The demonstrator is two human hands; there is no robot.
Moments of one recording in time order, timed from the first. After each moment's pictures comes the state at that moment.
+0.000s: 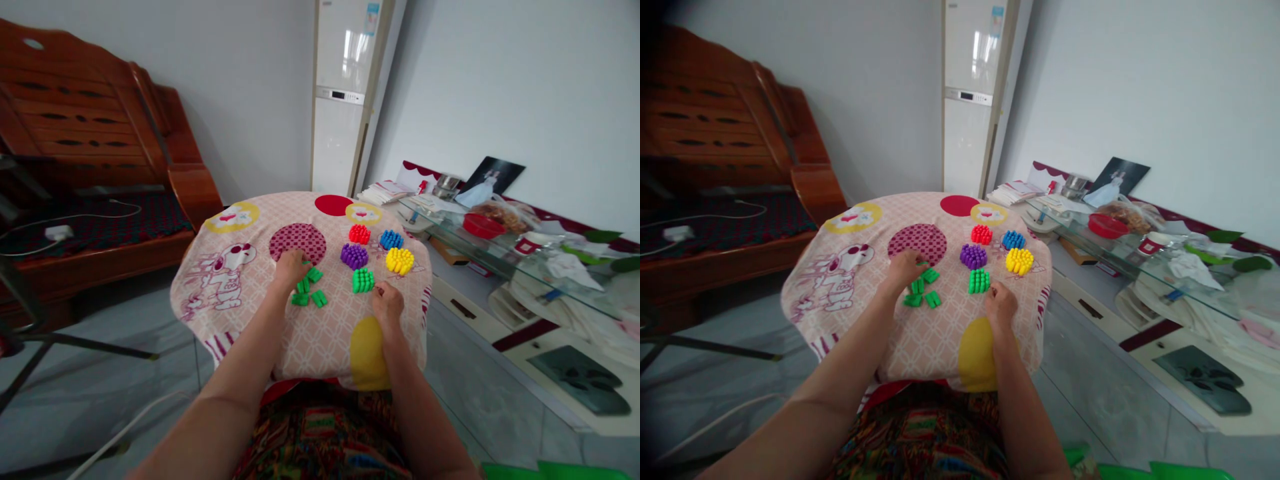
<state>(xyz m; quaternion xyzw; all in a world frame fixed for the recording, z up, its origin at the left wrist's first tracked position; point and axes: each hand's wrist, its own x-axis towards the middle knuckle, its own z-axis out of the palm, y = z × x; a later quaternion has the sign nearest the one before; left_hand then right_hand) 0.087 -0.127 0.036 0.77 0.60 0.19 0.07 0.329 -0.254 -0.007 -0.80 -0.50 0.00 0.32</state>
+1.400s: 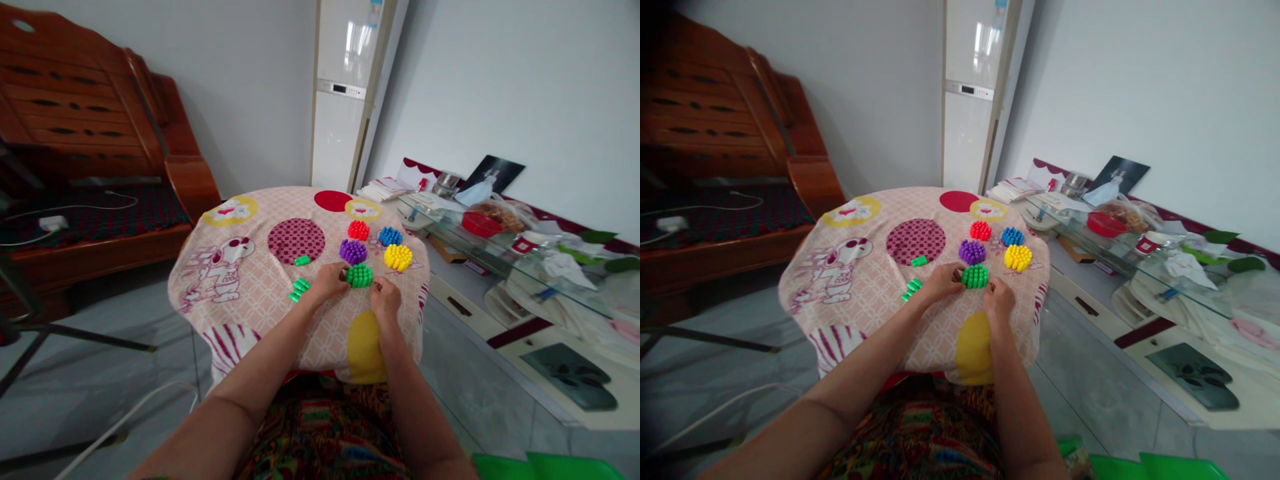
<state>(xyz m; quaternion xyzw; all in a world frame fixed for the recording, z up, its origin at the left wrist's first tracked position) 0.165 -0.177 0.022 0.82 0.43 0.24 0.28 0.327 -0.257 -0.004 -0.80 -0.51 -0.01 0.32</state>
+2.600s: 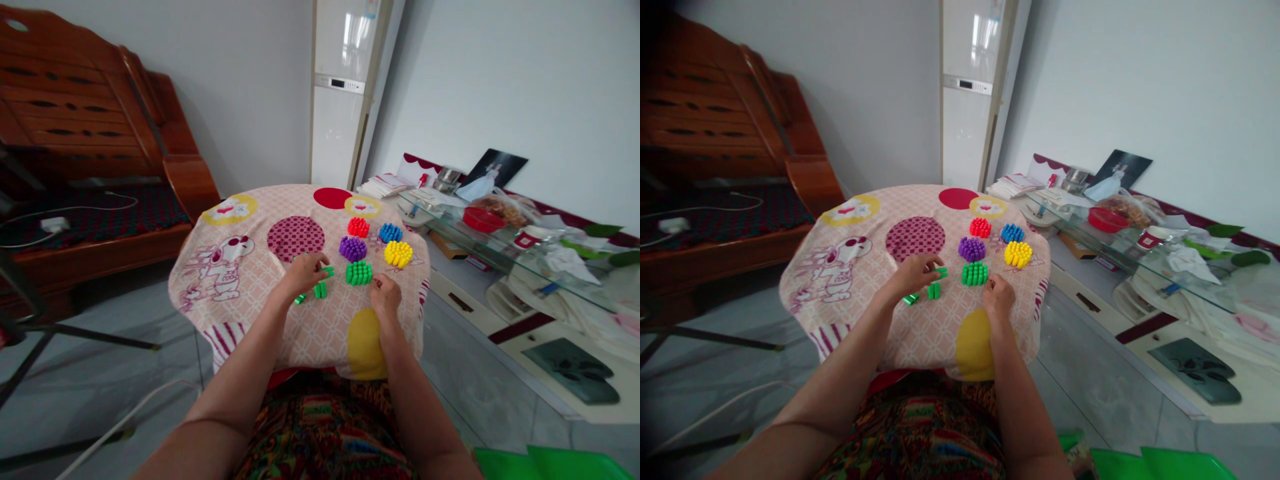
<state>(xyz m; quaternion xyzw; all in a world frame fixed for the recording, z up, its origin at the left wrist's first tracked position) 0.102 -0.184 0.057 0.84 0.45 0.24 0.21 0.330 -0.254 -0.009 -0.79 -0.51 -0.01 0.33</state>
